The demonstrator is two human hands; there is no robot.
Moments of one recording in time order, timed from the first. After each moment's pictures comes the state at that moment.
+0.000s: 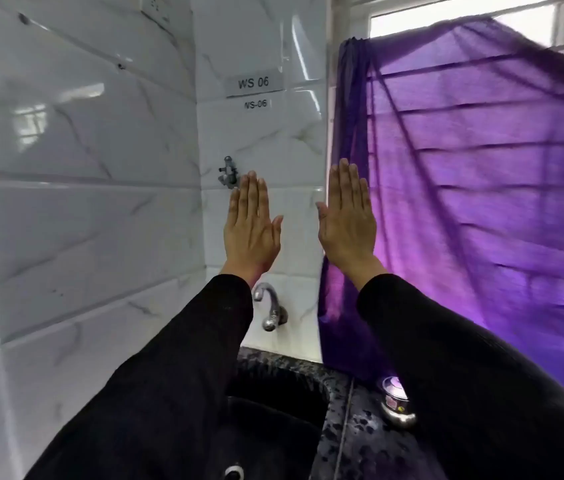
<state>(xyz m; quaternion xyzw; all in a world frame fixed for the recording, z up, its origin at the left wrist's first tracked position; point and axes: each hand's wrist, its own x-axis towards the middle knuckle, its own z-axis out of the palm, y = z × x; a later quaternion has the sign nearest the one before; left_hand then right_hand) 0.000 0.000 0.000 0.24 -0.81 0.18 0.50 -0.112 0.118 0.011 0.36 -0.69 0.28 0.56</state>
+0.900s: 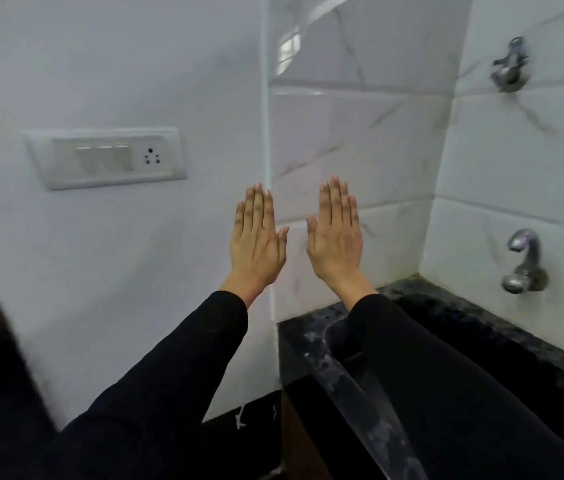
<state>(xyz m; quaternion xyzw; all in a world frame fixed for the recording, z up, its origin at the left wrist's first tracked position) 0.310 -0.132 -0.149 0.54 -0.73 0.26 0.34 0.171 -0.122 -0.147 0.63 -0.58 0.42 0.30</state>
